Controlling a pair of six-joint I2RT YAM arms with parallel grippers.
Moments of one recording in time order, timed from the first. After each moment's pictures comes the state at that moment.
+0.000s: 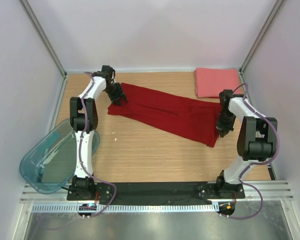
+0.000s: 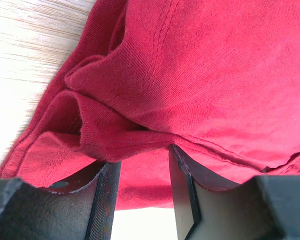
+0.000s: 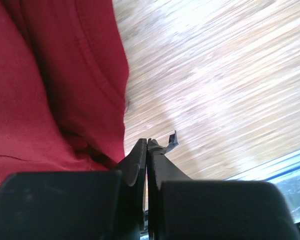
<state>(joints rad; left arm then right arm) -0.12 2.44 2.12 -0.92 0.30 -0.59 -0.07 1.72 1.16 -0.98 0.22 0.37</state>
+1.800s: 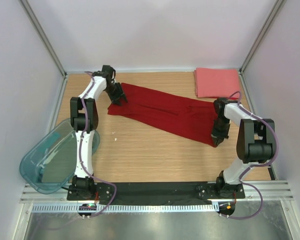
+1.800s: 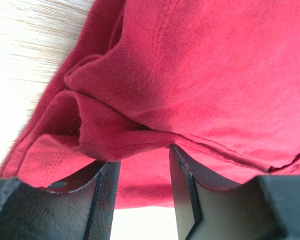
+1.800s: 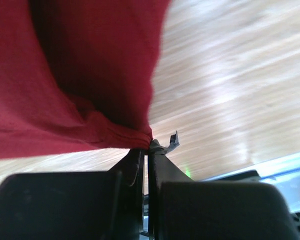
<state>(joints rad) -0.12 2.45 2.13 -0.93 0.29 -0.58 -0.02 1.68 1.03 -0.98 0.11 0.38</state>
